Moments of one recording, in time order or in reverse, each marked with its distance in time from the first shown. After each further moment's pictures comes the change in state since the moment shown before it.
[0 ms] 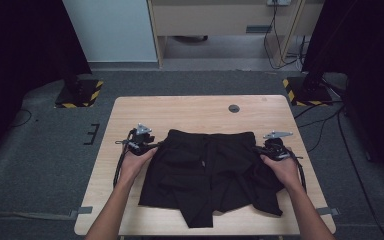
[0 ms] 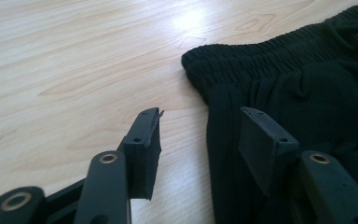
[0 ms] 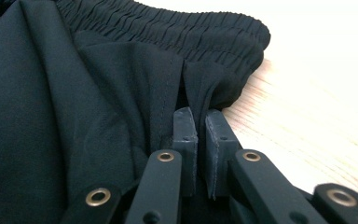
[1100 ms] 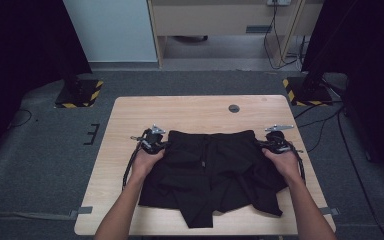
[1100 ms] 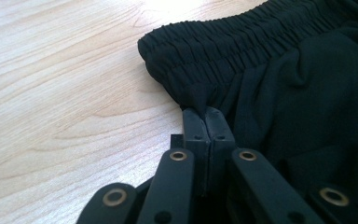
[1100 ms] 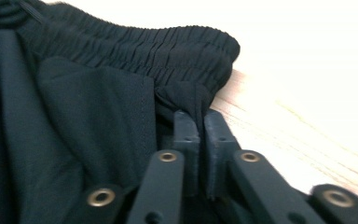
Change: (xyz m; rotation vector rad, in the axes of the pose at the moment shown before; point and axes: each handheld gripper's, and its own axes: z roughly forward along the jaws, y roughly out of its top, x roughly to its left) left arm -0.018 0.004 0.033 0.099 -0.049 0.056; right arm -0.018 0.015 0.006 -0.003 -0.010 0.049
